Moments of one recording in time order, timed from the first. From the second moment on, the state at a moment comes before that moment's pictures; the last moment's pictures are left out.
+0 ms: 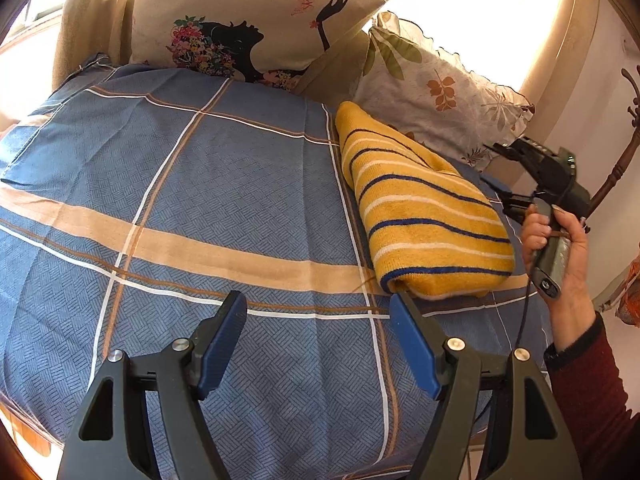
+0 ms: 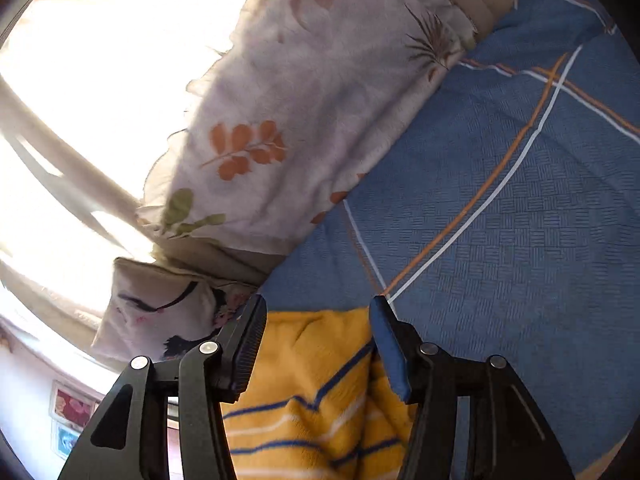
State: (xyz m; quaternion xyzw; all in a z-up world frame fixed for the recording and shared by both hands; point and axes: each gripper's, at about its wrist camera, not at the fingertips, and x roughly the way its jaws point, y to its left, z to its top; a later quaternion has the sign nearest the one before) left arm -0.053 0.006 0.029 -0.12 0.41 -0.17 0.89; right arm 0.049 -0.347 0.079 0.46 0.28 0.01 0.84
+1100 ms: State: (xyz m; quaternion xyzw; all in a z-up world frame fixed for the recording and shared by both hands) left arm -0.011 -0.106 0.026 0.04 0.42 -0.12 0.90; right arm -0.140 -0.334 0.060 0.33 0.28 -0.05 0.90
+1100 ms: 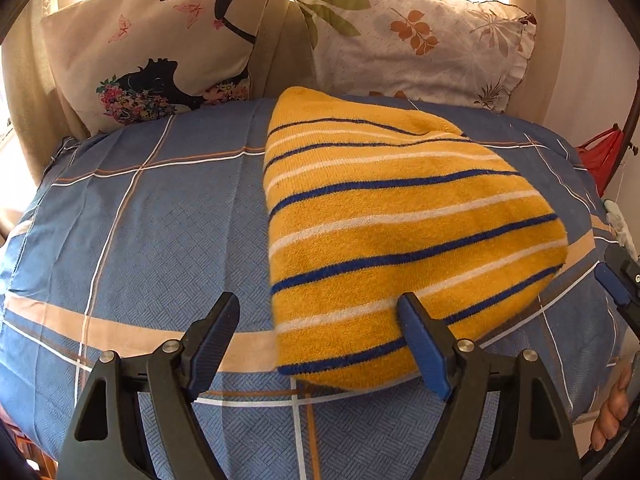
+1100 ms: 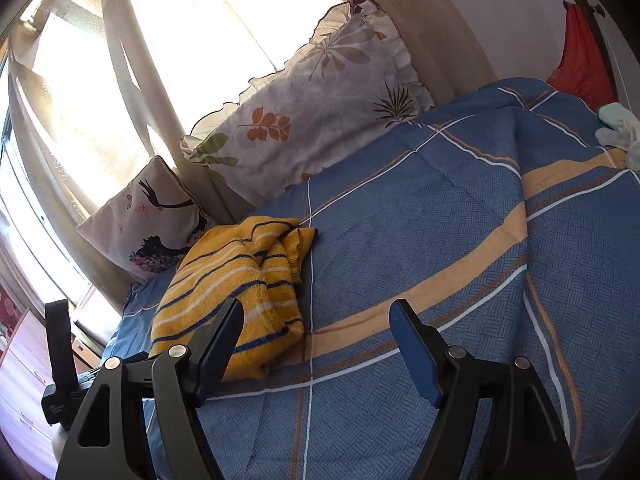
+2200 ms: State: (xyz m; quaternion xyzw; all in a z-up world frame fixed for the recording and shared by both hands) left arm -0.126 -0.013 0.129 -0.08 0.21 -0.04 0.97; right arm -0.170 -0.209 0.060 0.19 0.36 -0.04 0.91
